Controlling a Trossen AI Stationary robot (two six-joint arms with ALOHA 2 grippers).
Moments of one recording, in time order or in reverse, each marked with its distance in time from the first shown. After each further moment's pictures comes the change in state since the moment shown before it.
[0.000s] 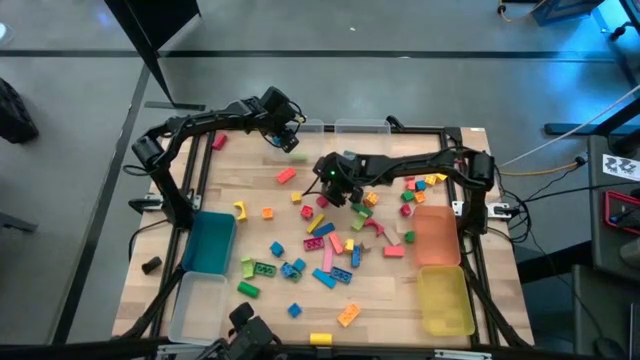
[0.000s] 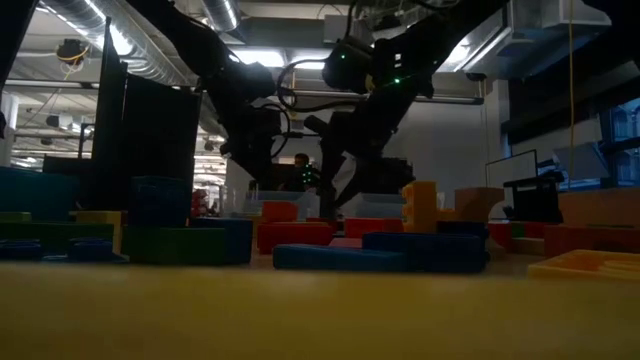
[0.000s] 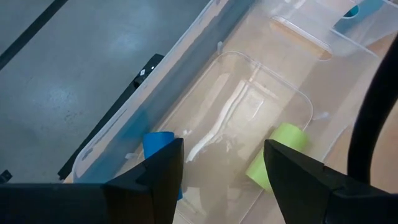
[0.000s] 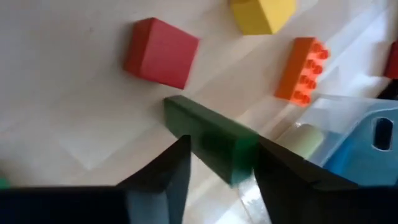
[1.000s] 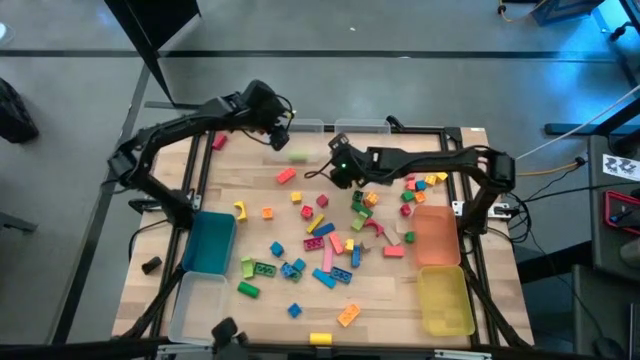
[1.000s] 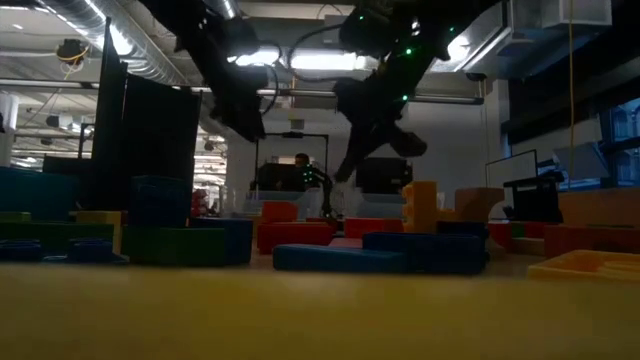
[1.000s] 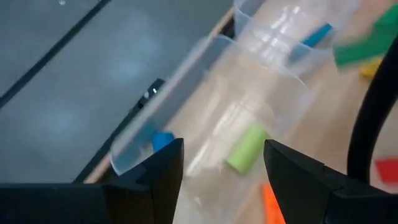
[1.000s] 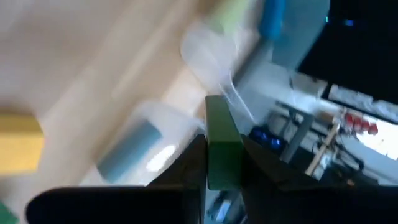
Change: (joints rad) left arm -0.040 -0.238 0.002 -0.148 0.007 -0.006; right arm -0.009 -0.167 0.000 -0.100 0.458 0.150
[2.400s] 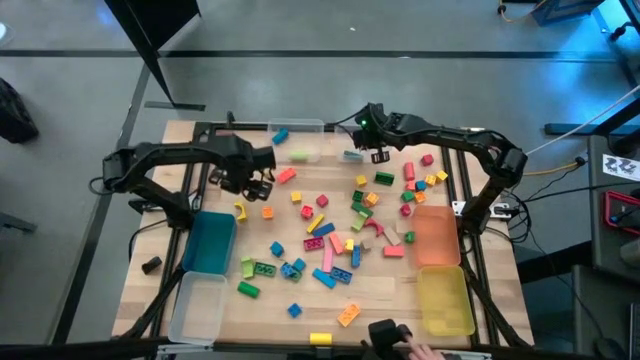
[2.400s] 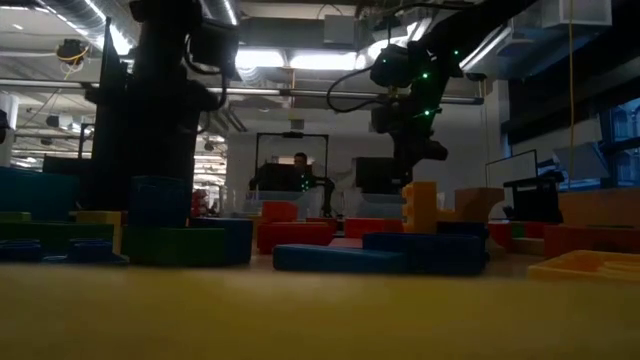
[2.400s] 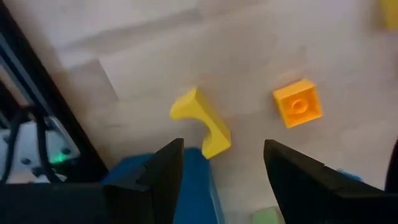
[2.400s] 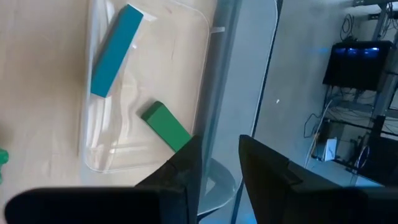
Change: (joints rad) left arm -0.377 -0.062 -0.190 -0.625 0.026 -1.057; right arm -0.330 -0.044 -0.001 -0.163 -0.160 0.300
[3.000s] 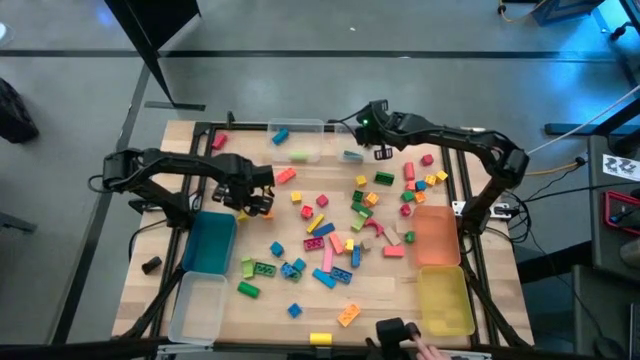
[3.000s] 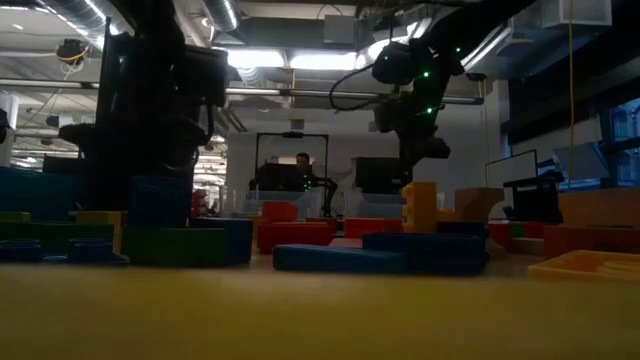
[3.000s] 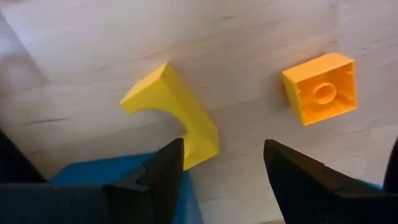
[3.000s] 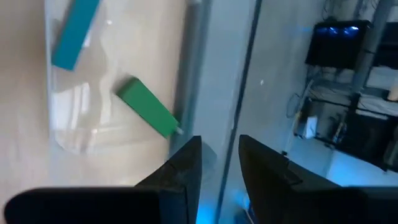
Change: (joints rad) left arm -0.066 0.000 -0.227 0.254 0.086 -0.094; right arm 0.000 -0.026 0.001 -0.008 0.122 0.000
